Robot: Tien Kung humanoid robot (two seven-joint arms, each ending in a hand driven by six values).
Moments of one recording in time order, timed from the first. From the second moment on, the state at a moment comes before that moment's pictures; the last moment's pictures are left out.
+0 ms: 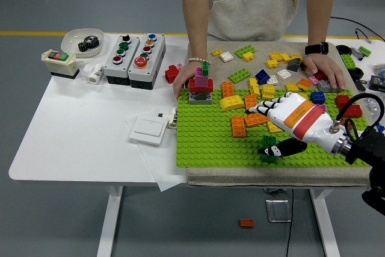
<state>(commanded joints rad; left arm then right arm) -0.14 0.10 -0.34 -0.30 0.65 0.22 0.37 0.51 -0.65 0.66 1.52 -2.13 -0.32 0.12</state>
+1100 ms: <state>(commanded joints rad) -0.14 0.10 -0.35 -0.30 0.67 0.21 0.38 0.24 -0.57 0.86 1.56 -1.45 -0.12 0.17</state>
